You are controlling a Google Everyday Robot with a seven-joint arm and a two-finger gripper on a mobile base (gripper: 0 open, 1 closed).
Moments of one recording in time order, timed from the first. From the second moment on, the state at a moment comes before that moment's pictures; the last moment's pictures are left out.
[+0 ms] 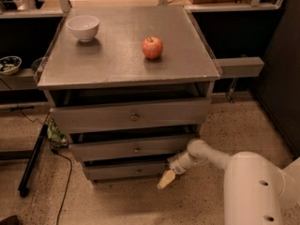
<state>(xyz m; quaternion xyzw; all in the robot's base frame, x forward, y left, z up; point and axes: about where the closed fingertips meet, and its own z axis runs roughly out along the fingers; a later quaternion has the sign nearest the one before) 0.607 -0.080 0.254 -0.49 0.81 0.29 0.17</state>
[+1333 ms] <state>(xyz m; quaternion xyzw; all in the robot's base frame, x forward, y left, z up) 0.609 -0.078 0.252 -0.47 0.83 0.21 0.20</state>
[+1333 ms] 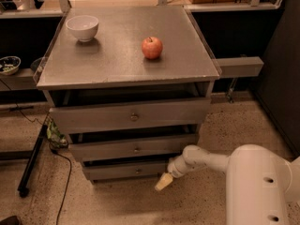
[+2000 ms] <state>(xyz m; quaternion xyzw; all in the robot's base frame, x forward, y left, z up) 0.633 -0.066 0.244 -0.46 0.85 0.19 0.20</state>
